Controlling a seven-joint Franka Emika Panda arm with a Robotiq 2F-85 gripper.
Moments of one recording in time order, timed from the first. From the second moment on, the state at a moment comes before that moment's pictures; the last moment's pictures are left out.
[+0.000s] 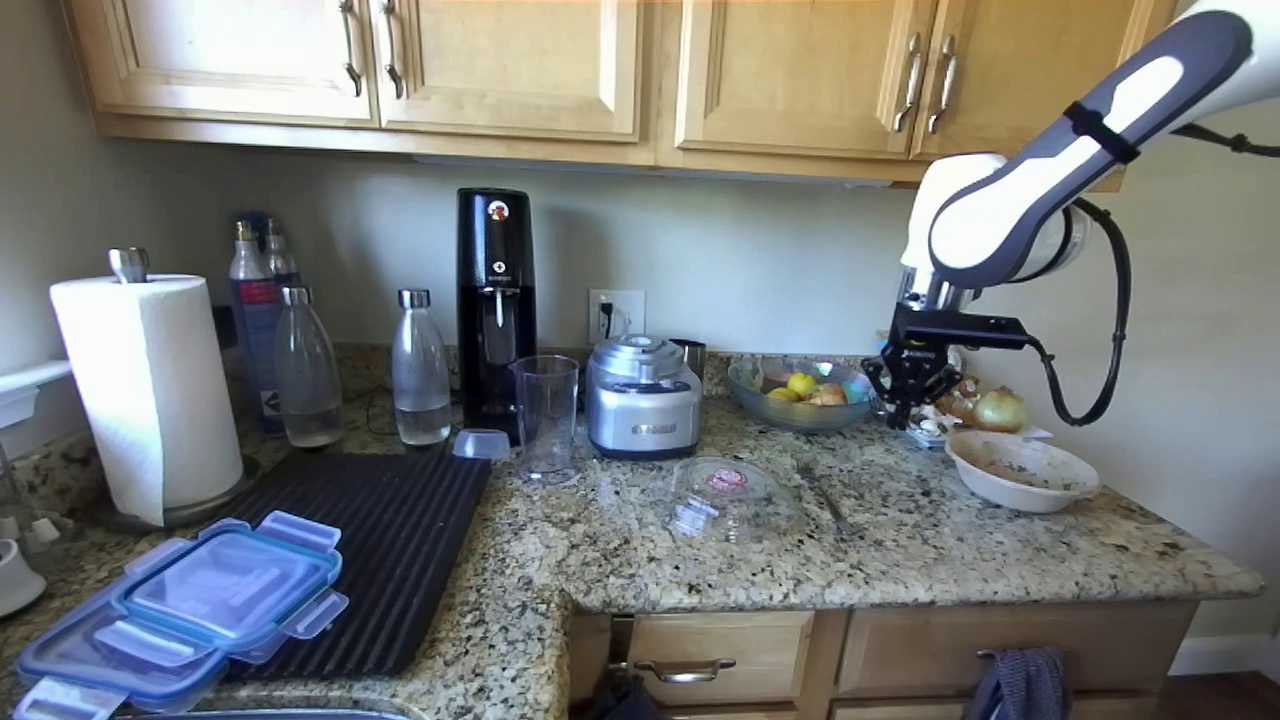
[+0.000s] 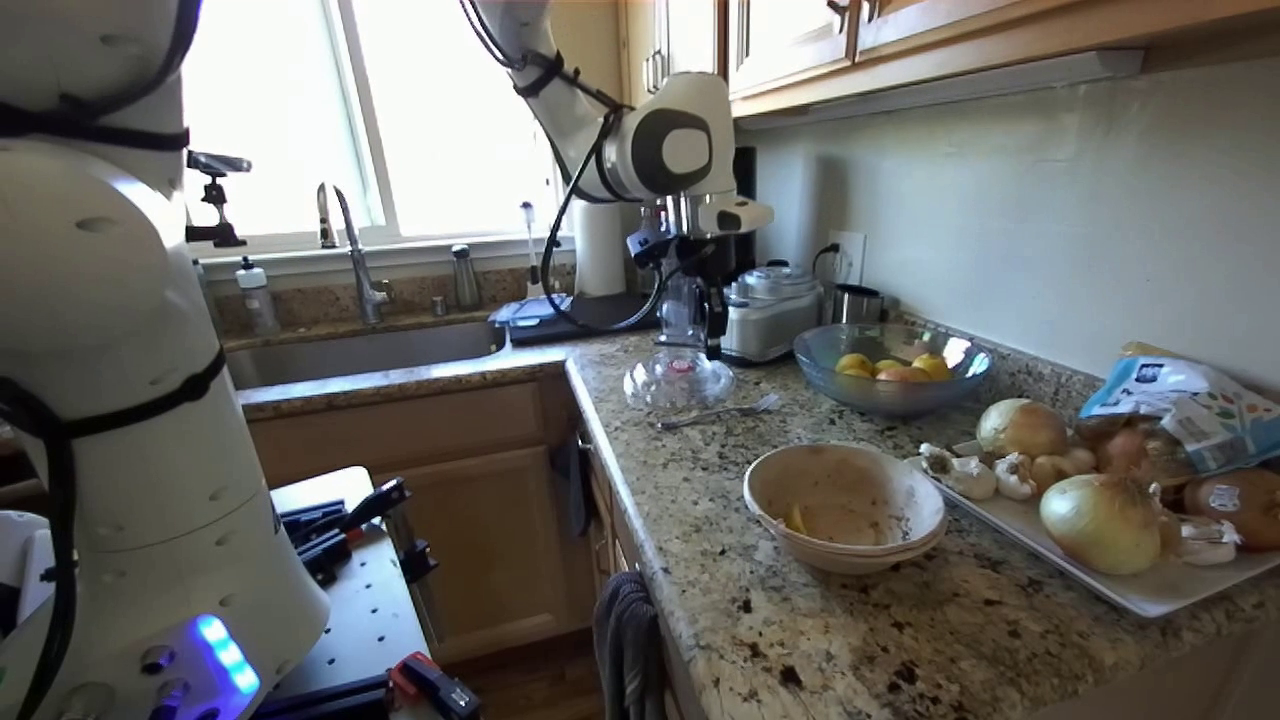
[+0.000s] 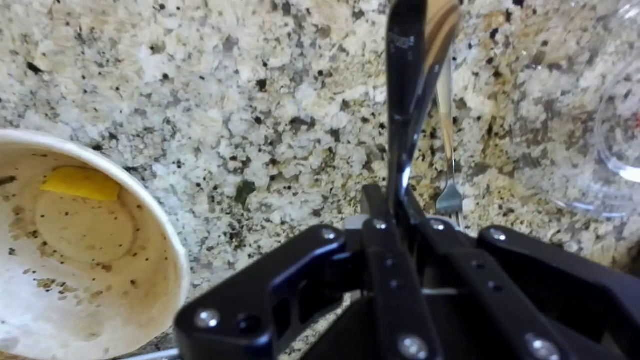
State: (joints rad) arm 0.11 0.27 -0.02 -2.16 -0.04 2.53 0.64
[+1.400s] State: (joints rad) arm 0.17 0.69 -0.04 -1.85 -0.09 2.60 0.47
